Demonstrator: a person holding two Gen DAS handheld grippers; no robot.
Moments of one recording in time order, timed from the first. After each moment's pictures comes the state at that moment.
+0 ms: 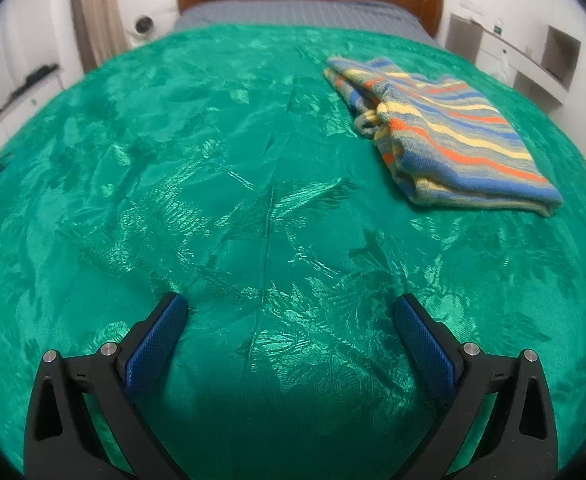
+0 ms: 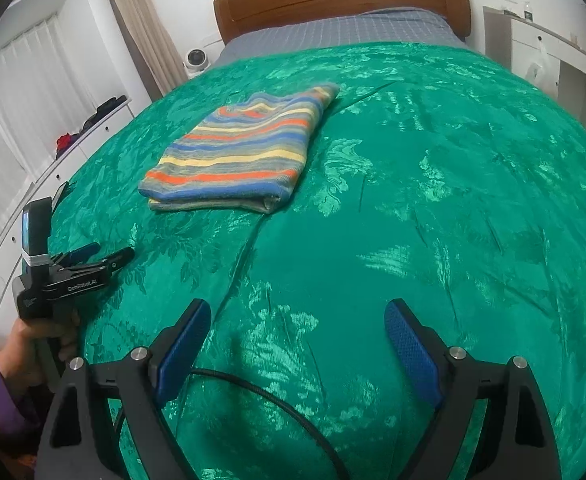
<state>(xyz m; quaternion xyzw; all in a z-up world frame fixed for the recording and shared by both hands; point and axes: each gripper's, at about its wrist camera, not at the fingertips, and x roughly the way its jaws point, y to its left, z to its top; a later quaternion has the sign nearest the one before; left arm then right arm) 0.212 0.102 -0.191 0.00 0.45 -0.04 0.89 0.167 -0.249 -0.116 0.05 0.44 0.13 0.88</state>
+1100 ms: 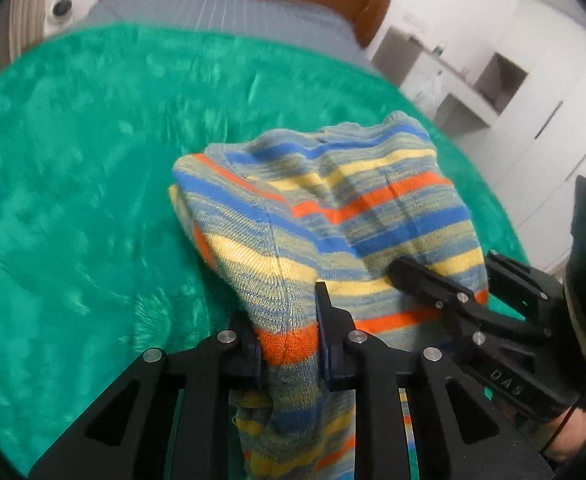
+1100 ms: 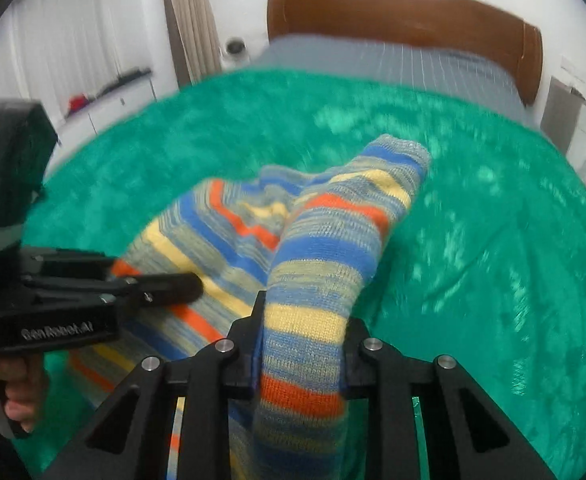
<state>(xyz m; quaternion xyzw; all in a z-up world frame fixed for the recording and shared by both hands) 0.371 0.040 -0.115 -0.08 0.44 -0.20 0.87 0.370 -0.126 -0.089 -0.04 0.40 0.18 0.90</state>
